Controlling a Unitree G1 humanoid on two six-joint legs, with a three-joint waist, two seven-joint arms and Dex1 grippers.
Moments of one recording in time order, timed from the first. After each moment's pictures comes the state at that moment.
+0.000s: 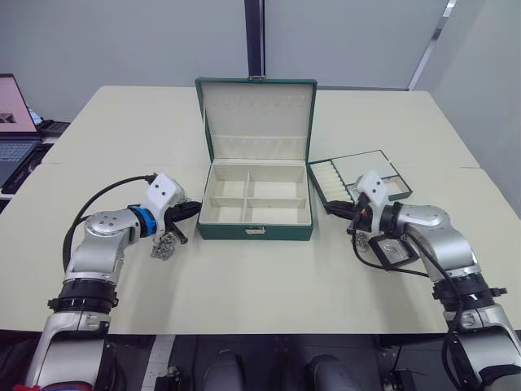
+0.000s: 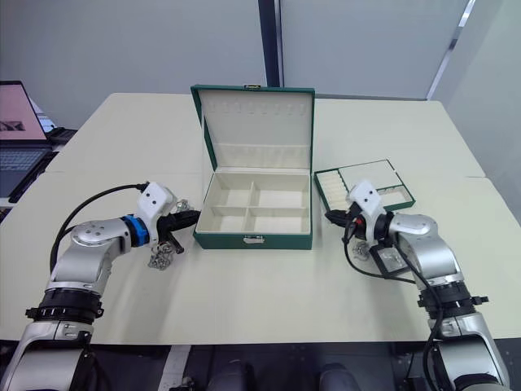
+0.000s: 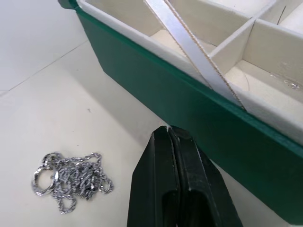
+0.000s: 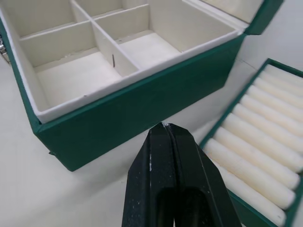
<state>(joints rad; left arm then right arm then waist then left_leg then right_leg) -0.48 0.73 0.08 0.37 -0.18 0.22 -0.94 -0.53 -0.55 0.03 0.12 0.25 0.43 0.93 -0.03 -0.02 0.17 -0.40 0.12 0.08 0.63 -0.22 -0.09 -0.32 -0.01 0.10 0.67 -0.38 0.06</state>
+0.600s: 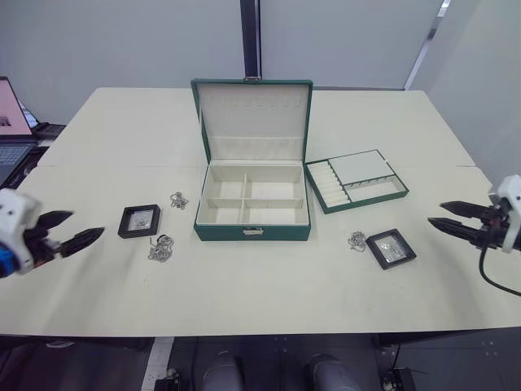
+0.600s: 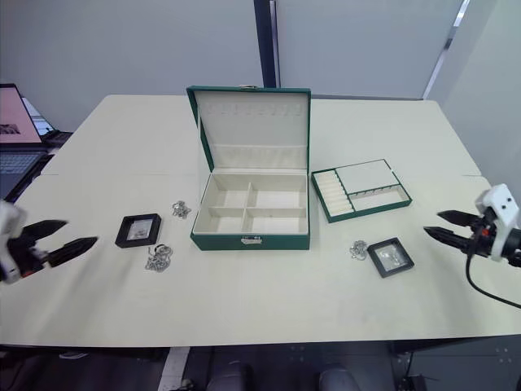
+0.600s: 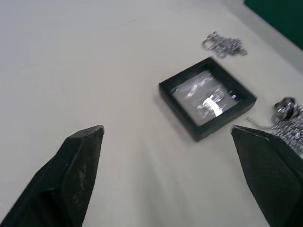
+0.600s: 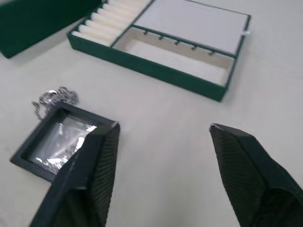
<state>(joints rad) 0.01 1.01 0.63 0.36 -0.35 0.29 -1.03 -0.25 -0.98 -0.33 0.41 0.37 0.27 1.20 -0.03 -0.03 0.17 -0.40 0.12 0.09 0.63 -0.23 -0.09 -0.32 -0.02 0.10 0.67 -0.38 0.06</state>
